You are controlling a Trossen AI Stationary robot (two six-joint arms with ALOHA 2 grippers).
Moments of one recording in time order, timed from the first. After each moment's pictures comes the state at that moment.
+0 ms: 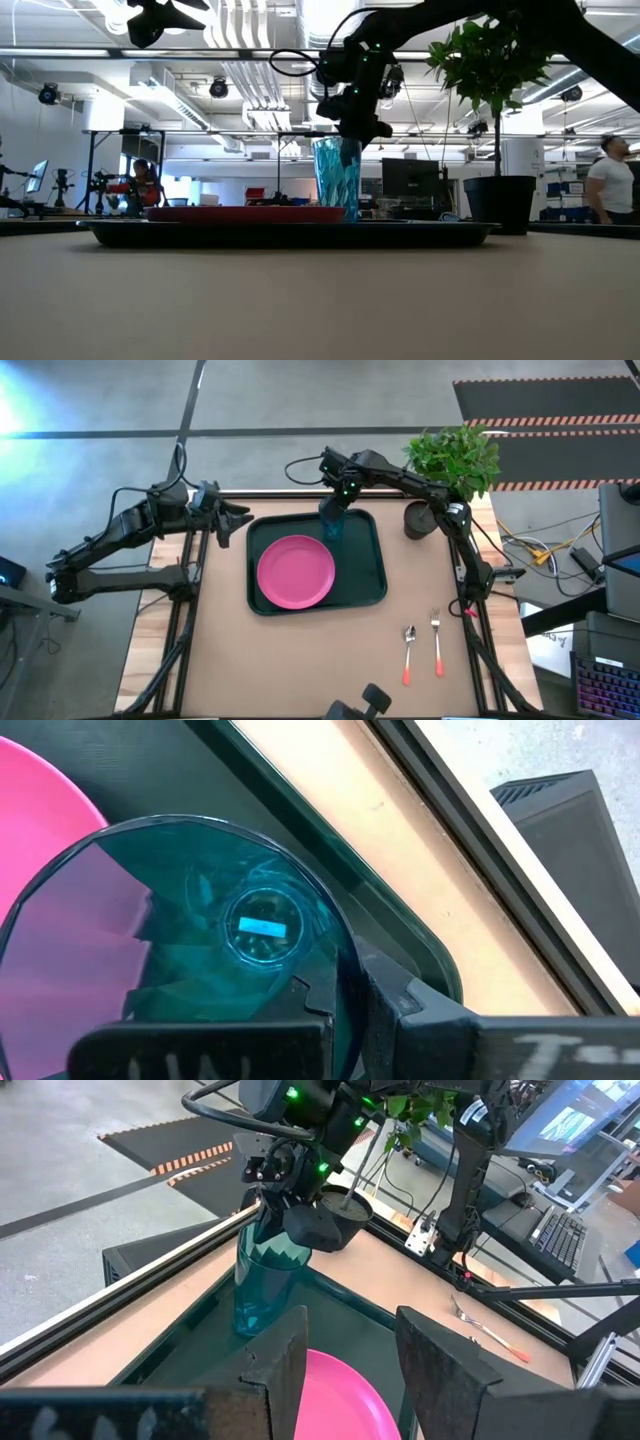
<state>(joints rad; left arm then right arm) 0.43 0.73 1.01 -0.58 0.07 -0.35 -0.53 2.20 2.14 -1.19 -0.01 0.11</state>
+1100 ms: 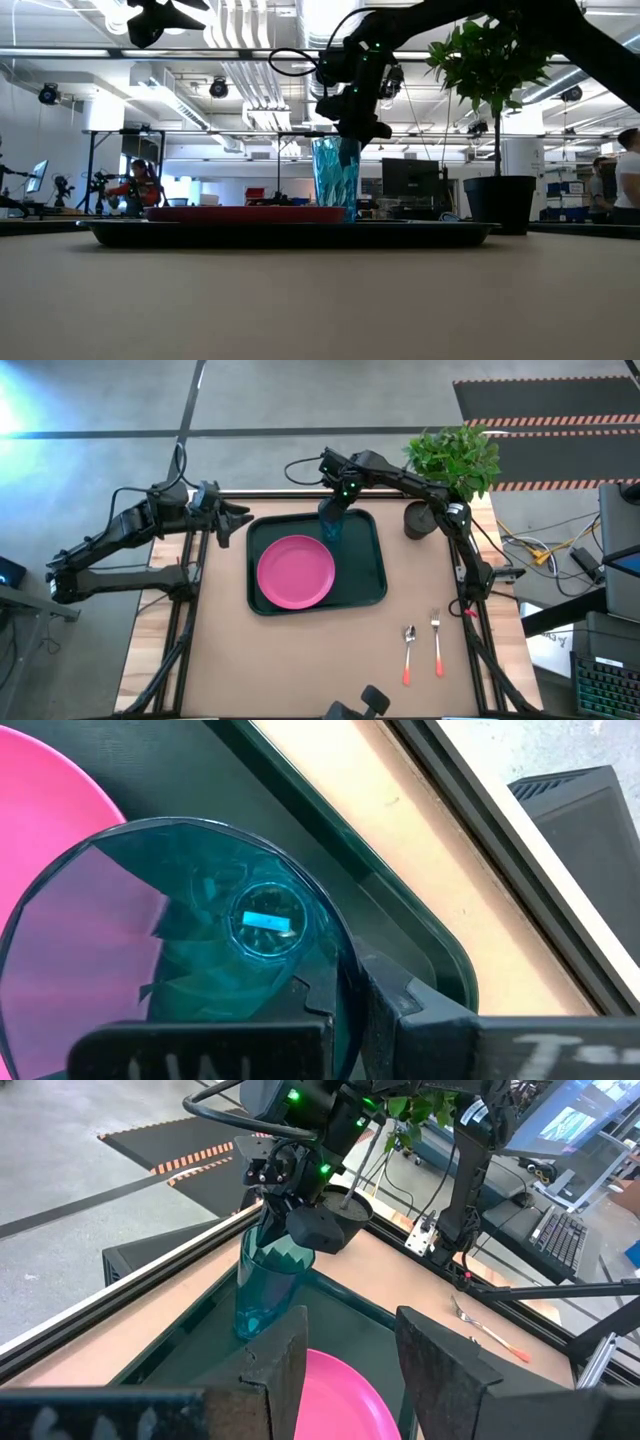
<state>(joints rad) 0.43 0.73 1.01 -0.58 0.07 -0.35 -0.53 2.20 2.13 -1.19 -0.04 0.12</state>
